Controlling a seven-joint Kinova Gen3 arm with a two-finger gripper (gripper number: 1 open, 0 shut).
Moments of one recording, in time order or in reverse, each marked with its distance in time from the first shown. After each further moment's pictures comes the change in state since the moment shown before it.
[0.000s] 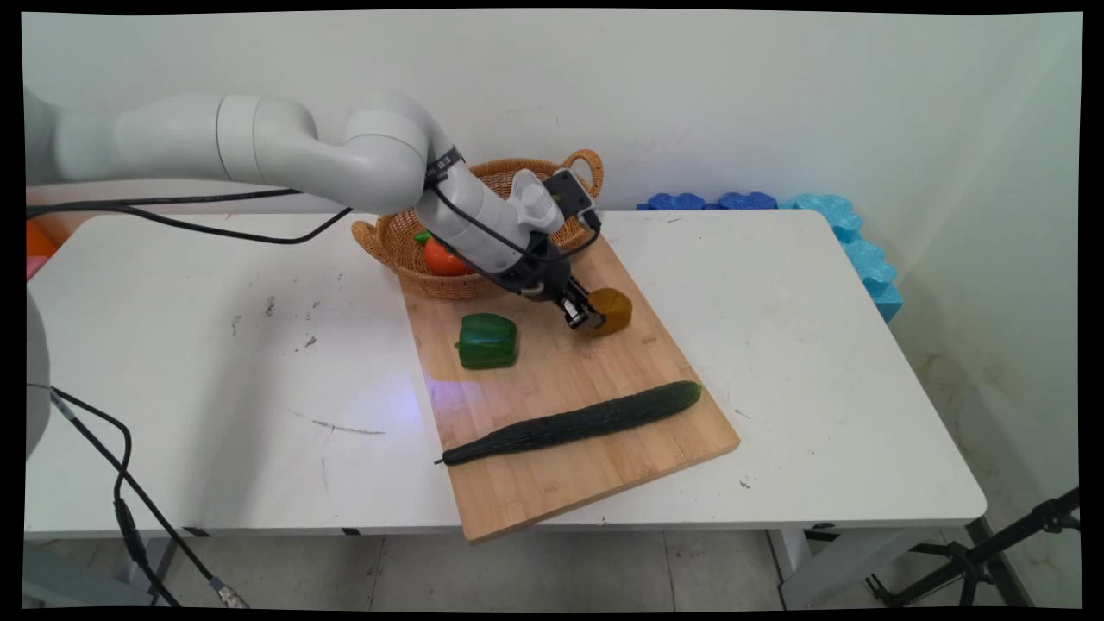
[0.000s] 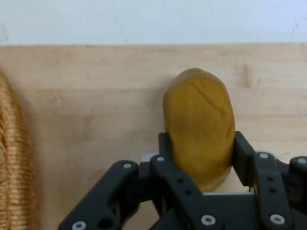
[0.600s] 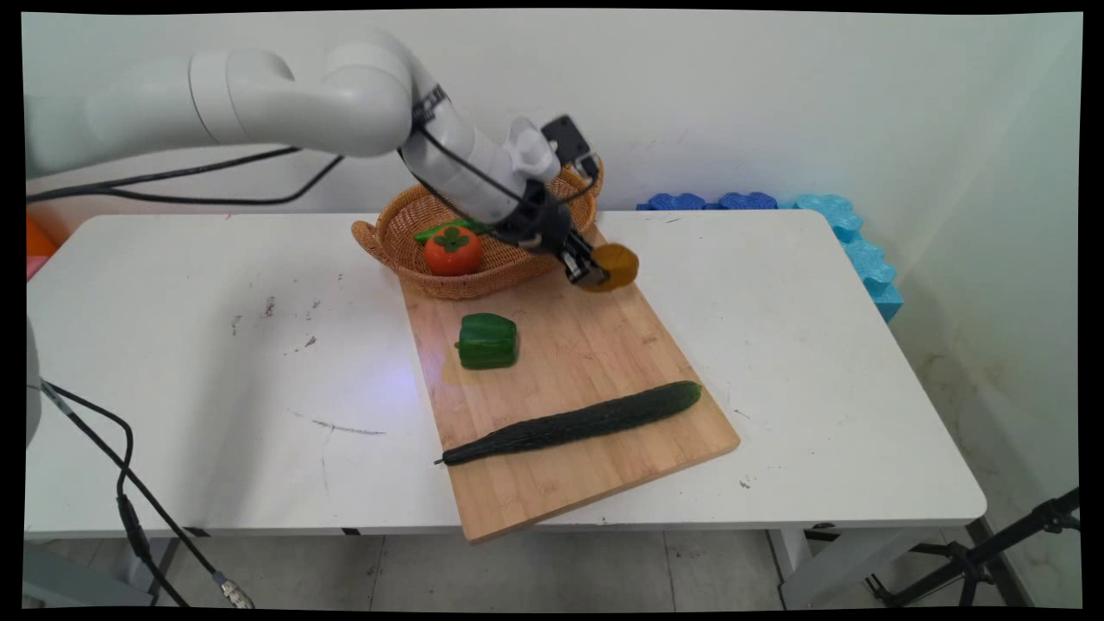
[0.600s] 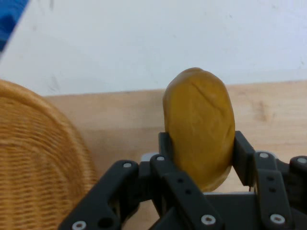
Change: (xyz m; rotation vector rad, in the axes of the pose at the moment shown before) arm 0.032 -0.026 -0.039 0.019 0.052 0.061
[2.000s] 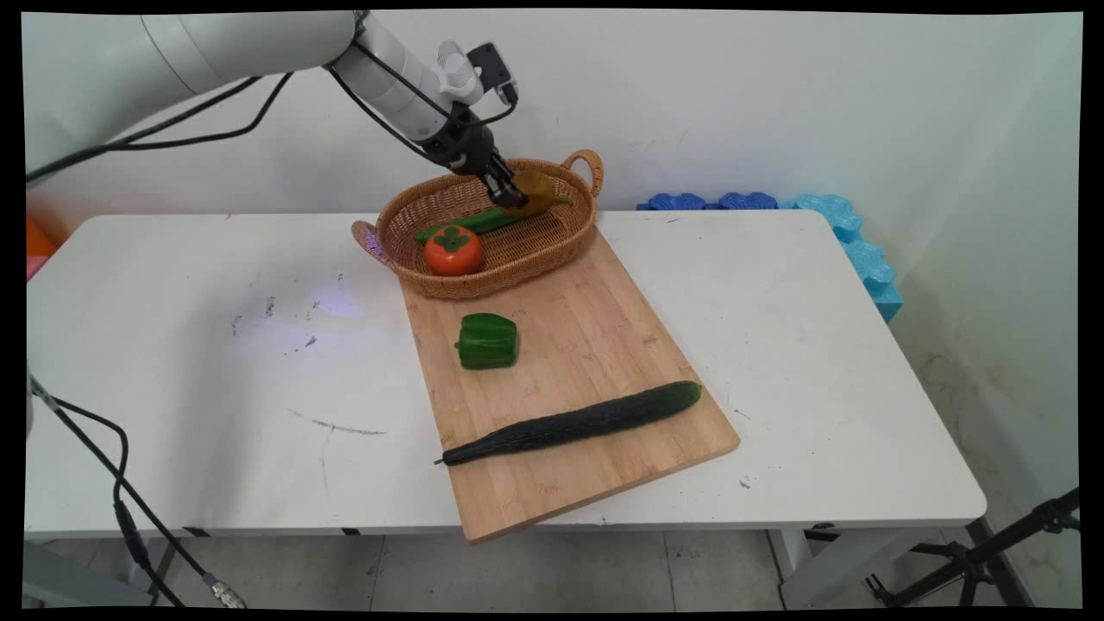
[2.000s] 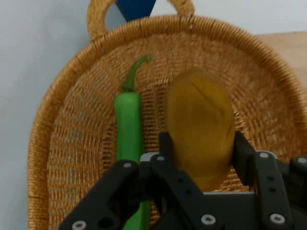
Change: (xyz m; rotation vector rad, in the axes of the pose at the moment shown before) arm -0.021 -0.129 -0.033 0.141 -0.085 0.033
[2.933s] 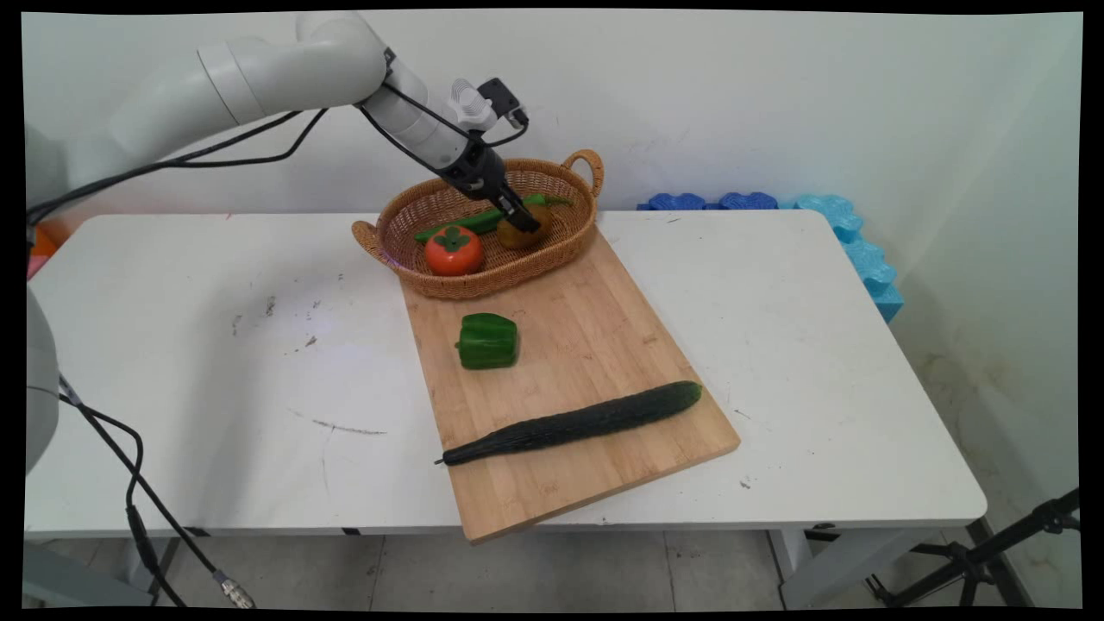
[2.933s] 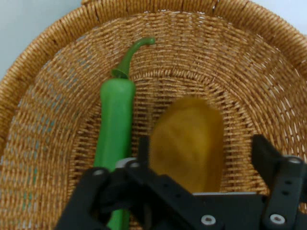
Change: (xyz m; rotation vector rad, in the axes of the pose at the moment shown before) arm -0.014 -0.008 0.059 -0.044 -0.009 -0.159
